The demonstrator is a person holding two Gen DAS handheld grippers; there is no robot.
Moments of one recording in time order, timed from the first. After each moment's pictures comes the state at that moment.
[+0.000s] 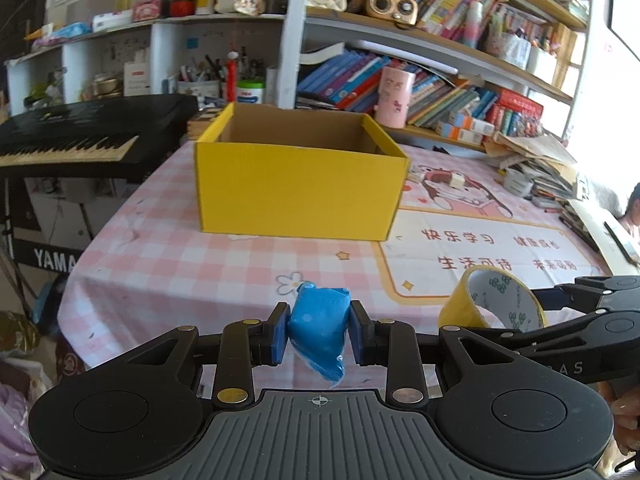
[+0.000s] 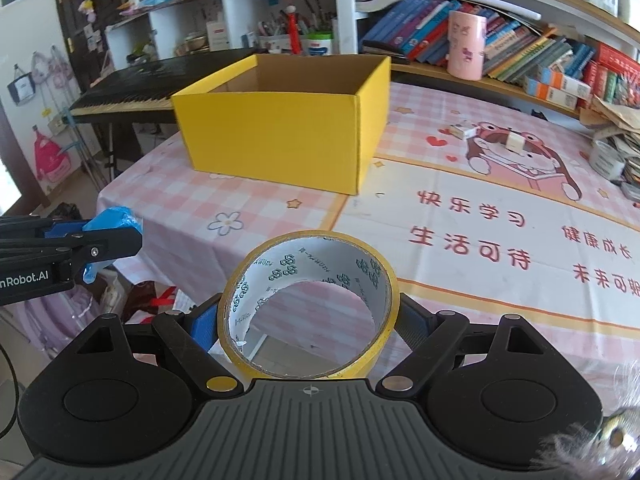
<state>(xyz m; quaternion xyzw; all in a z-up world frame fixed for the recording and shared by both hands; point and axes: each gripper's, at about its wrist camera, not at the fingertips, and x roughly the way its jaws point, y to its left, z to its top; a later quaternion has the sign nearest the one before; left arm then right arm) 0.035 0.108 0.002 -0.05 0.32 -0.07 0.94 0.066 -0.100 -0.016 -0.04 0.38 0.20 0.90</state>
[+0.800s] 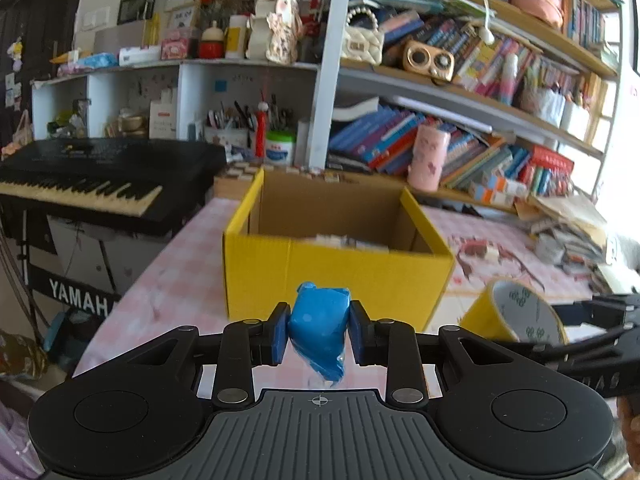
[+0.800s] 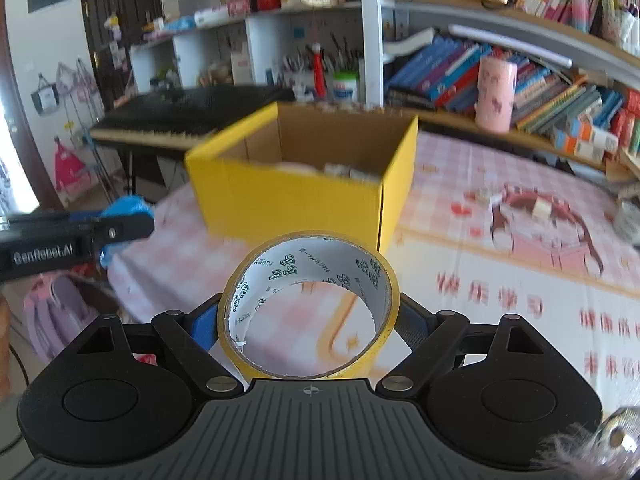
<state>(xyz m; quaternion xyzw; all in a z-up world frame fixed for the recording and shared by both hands) 0.095 0.123 0.039 -0.06 0.26 -0.03 0.96 0.119 -0.088 0.026 -0.04 0.33 0.24 0.91</state>
